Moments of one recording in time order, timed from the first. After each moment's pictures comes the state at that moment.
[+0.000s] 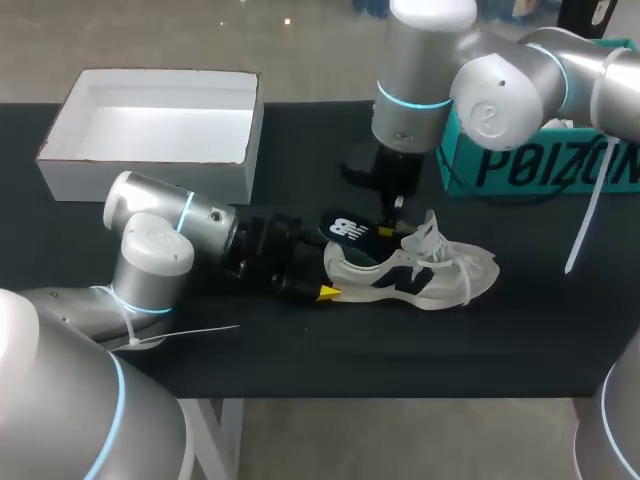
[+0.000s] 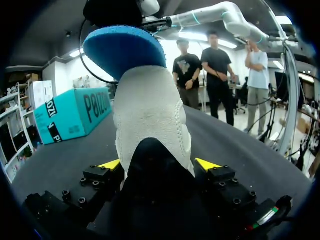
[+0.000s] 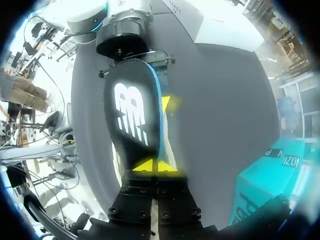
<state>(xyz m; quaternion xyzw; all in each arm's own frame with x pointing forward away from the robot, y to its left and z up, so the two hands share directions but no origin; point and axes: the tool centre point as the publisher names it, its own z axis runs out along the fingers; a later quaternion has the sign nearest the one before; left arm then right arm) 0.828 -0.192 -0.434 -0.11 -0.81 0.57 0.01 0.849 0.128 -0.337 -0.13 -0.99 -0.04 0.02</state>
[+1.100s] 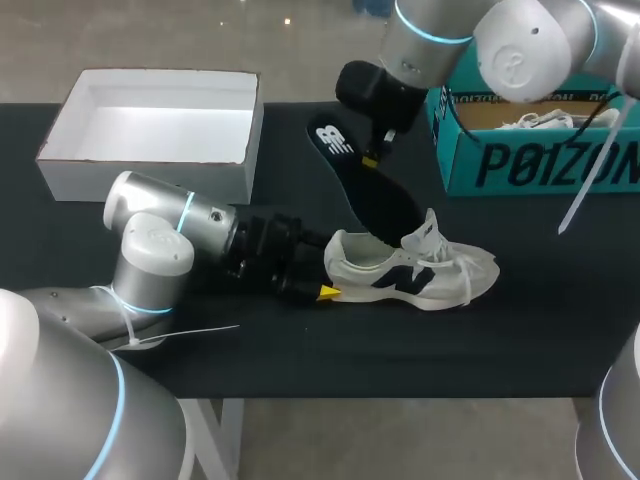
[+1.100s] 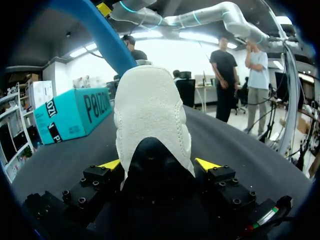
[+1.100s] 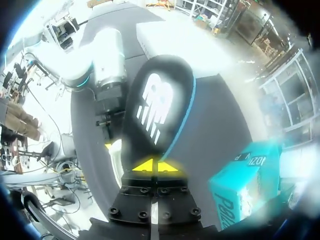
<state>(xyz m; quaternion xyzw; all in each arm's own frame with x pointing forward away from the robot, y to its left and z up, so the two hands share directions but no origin) 0.828 -0.193 -0.434 -0.11 -0.81 0.57 0.01 0.895 0.155 -0.223 -0.20 -0.97 -0.13 -0.06</state>
